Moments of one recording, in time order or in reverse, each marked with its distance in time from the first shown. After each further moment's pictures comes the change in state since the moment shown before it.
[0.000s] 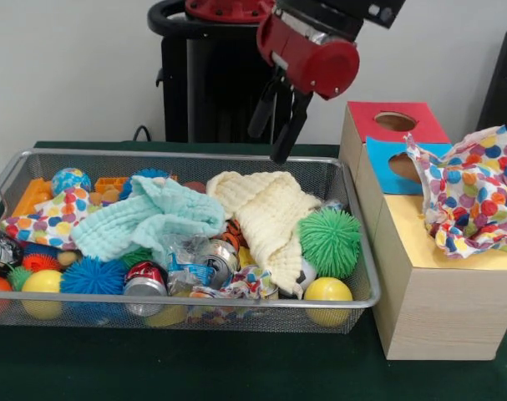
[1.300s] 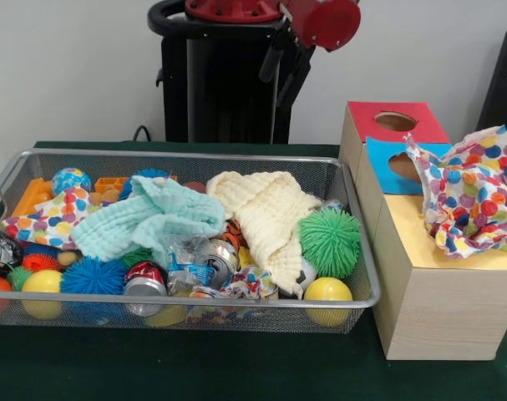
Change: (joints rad) arm 0.002 -0.084 0.008 0.017 -0.014 0.251 0.000
